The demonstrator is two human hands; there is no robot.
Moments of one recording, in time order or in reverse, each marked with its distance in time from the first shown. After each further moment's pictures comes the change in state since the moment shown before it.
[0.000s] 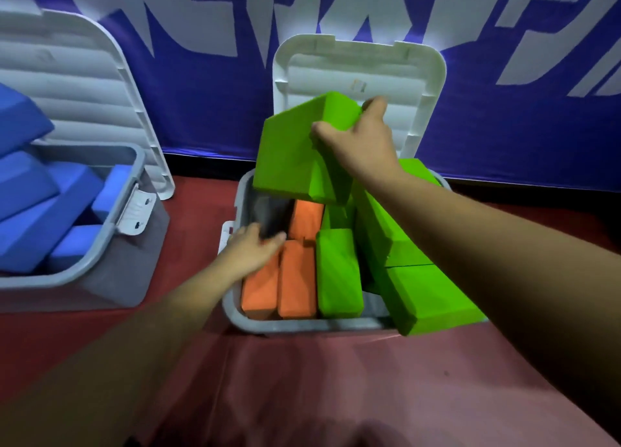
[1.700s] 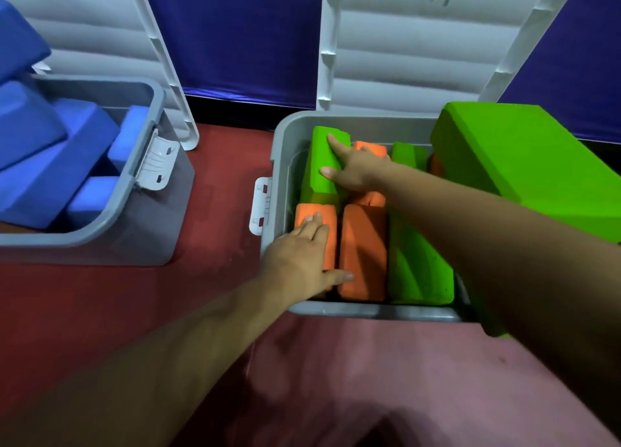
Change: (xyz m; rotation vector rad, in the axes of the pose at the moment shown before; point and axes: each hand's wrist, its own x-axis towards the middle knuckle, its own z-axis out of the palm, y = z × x) left_hand -0.026 -0.025 0.048 0.453 -0.129 0.293; right_hand 0.033 0.118 0.161 -0.684 -0.756 -0.001
